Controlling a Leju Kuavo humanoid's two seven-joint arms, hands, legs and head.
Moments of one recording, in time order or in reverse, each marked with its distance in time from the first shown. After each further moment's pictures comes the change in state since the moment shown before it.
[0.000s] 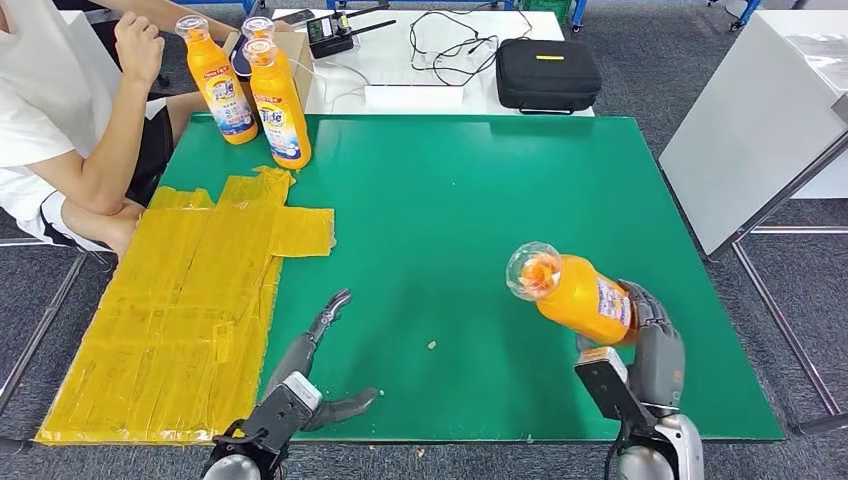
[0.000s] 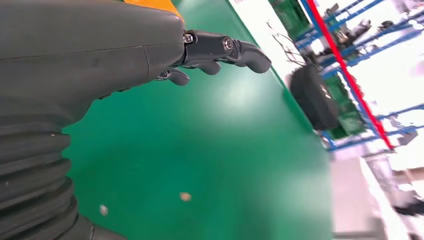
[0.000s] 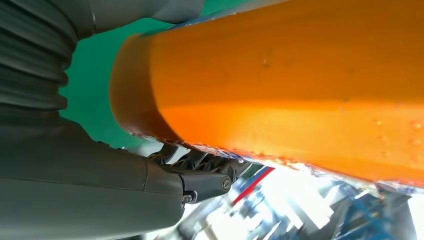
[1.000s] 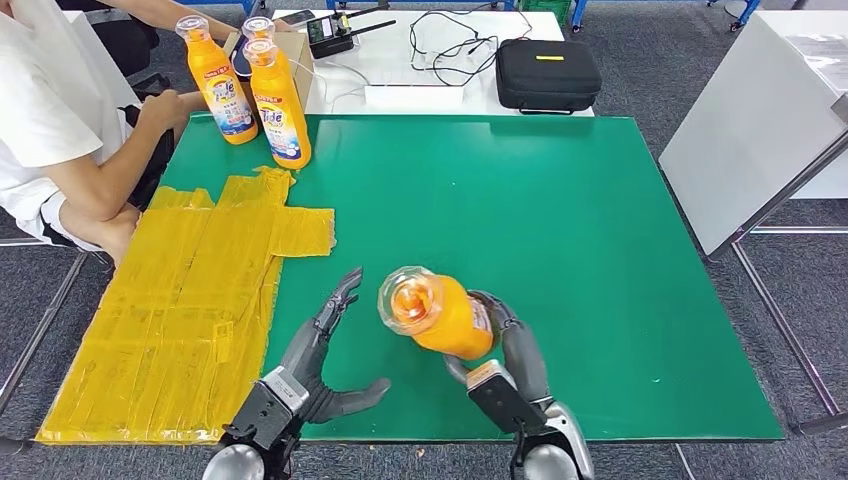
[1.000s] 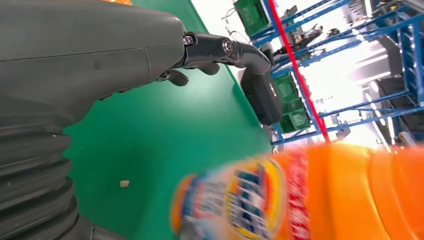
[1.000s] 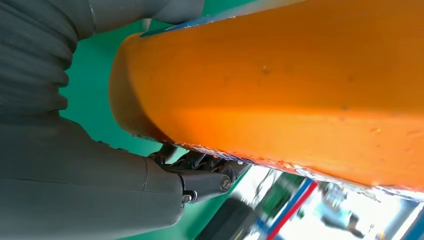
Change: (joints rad) left arm -0.038 -0.015 -0.062 -0.065 0.104 -0.016 -0.027; right arm -0.056 0.117 0.345 0.100 -0.104 0.182 -0.011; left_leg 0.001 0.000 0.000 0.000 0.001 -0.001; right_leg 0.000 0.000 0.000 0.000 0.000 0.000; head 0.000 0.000
